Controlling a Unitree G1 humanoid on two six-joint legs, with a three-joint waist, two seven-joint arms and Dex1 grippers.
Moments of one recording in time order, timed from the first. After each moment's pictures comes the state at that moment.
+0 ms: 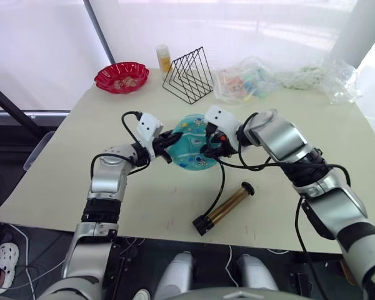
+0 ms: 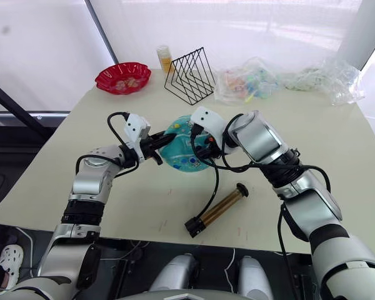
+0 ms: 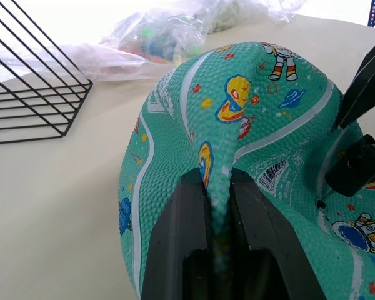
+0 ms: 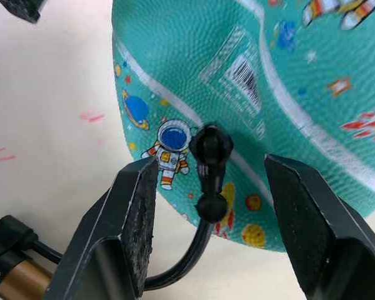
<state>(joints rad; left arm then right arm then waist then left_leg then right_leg) -0.54 0.41 0.05 0.26 -0.16 0.25 -0.86 -1.04 -0.32 0.49 0.14 0.04 1.14 0.93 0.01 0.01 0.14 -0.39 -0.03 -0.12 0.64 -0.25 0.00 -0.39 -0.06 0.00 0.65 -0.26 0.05</state>
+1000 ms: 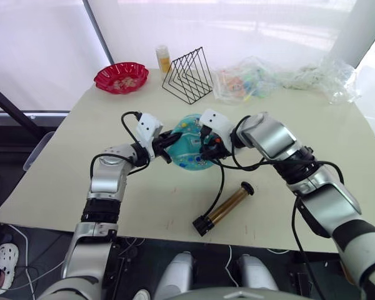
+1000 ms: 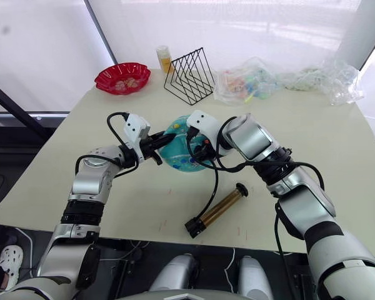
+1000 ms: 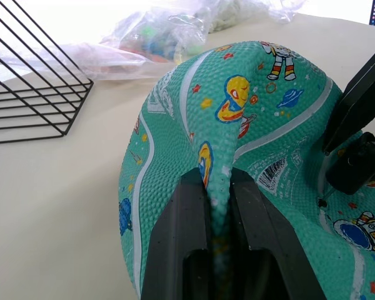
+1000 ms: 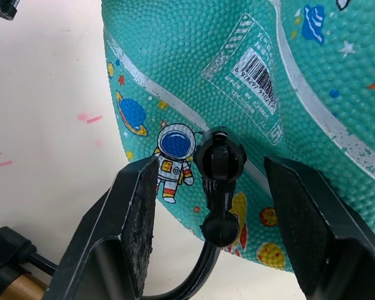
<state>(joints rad) -0.54 0.41 0.05 0.26 -0.16 0.25 -0.85 -1.07 -0.29 0.51 0.24 0.08 1.10 0.88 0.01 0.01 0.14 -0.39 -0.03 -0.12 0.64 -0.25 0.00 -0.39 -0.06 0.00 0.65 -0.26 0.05</state>
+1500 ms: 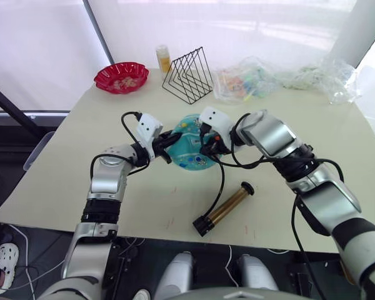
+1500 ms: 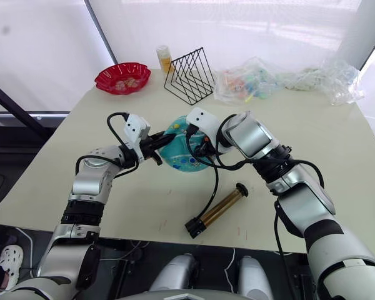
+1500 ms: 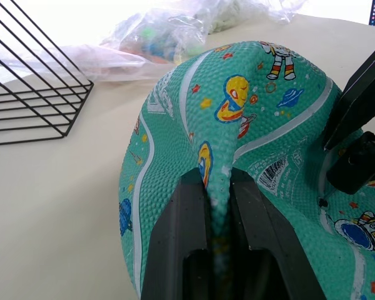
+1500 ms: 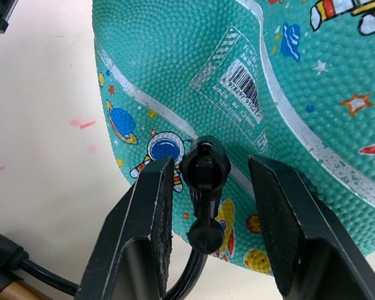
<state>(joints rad) -0.54 0.41 0.05 0.27 -0.16 0.24 -0.85 -1.08 -0.29 0.51 0.24 0.08 1.10 0.87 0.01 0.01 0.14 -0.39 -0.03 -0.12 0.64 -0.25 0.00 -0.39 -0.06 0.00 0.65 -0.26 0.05</state>
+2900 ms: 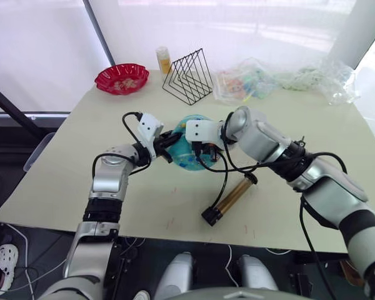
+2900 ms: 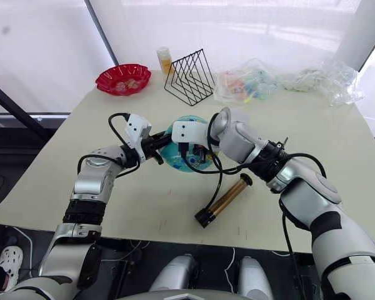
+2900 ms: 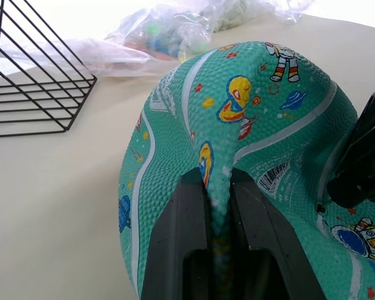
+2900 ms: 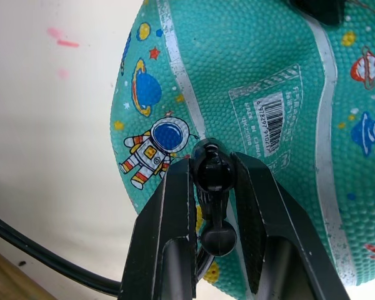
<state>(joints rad) -0.56 0.40 0.05 0.29 -0.16 0.29 -0.82 -1.17 -0.30 0.81 0.30 -0.19 0.71 1.06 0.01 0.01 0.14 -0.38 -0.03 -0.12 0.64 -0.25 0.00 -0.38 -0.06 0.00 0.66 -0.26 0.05</state>
